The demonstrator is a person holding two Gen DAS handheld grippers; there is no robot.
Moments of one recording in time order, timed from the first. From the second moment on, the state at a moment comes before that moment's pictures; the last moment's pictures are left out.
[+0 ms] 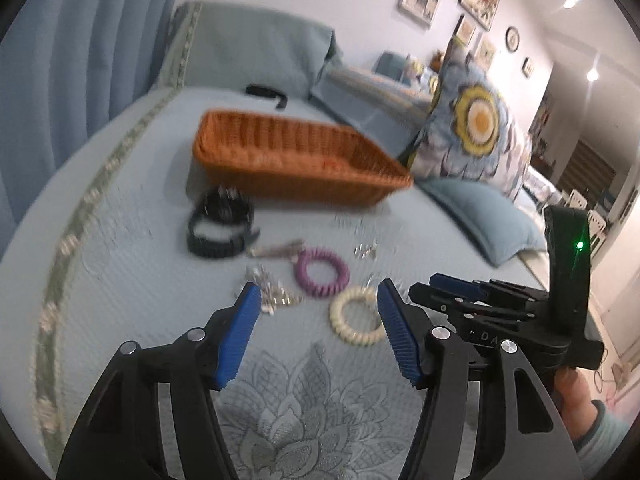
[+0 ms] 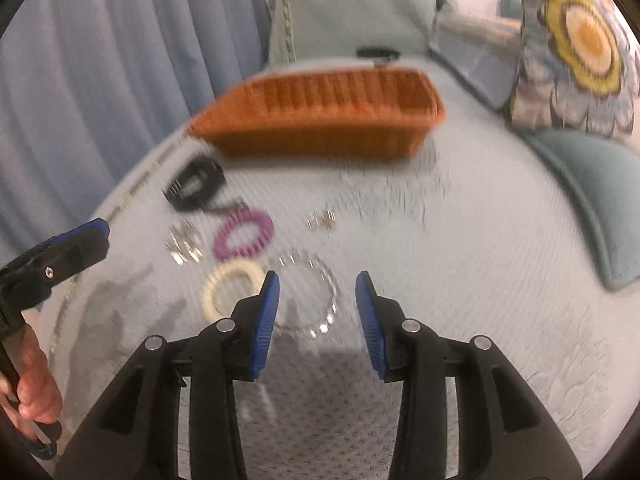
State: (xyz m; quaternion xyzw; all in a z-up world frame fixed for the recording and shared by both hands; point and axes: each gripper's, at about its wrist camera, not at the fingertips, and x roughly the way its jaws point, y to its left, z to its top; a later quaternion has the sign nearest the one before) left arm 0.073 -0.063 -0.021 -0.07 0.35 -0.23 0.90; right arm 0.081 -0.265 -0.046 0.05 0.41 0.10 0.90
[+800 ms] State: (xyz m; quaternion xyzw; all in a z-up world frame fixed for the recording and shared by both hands) left arm 0.086 -0.093 -0.065 0.02 0.42 -0.18 0.89; right arm 0.073 -0.272 -0.061 0.03 0.42 0.08 0.90
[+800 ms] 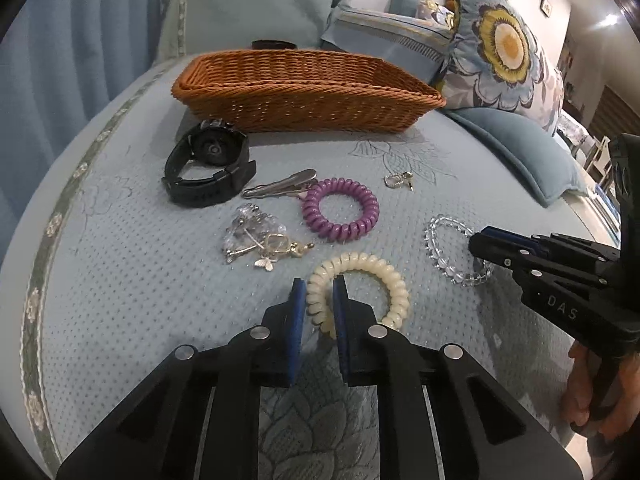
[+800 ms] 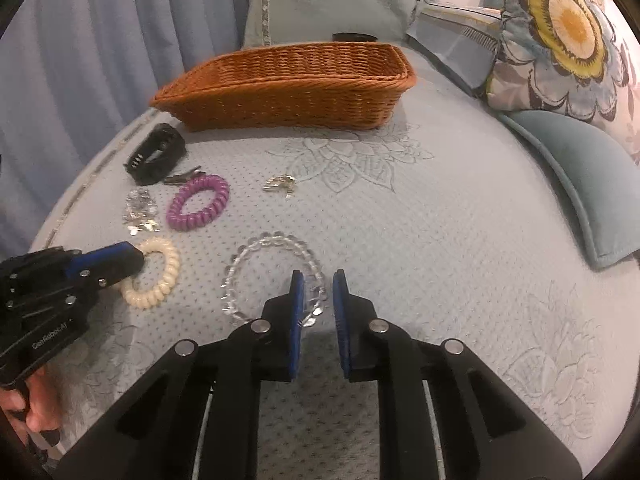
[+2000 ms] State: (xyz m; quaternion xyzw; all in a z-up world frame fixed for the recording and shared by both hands) left arm 0.085 -0.066 0.007 -0.04 0.32 -0.20 0.93; right arm 0.071 -0.271 0.023 0.06 0.35 0.13 0.93
